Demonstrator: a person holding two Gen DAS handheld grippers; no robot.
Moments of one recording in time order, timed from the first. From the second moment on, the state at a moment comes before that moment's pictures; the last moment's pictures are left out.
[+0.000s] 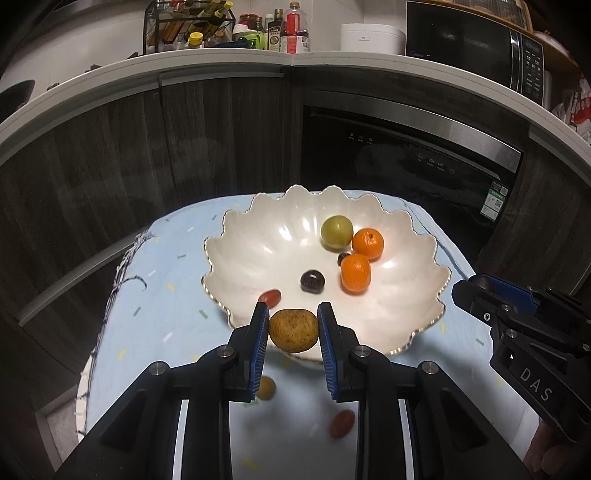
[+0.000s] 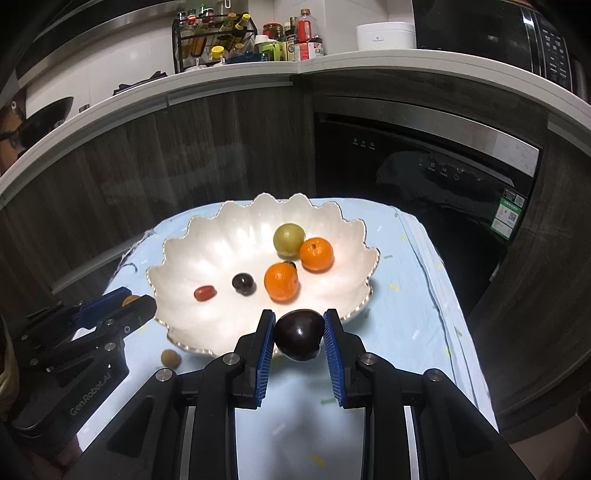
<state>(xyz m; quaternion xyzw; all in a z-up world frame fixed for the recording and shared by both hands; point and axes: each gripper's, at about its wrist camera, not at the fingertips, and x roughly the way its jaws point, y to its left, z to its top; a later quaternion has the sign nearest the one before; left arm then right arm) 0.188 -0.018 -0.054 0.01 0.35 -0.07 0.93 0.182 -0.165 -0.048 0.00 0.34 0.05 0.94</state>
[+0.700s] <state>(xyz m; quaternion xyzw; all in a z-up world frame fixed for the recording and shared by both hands) 0.233 -0.019 -0.079 0.01 0.38 -0.07 0.92 0.231 -0.156 -0.070 0.00 0.38 0.08 0.92</state>
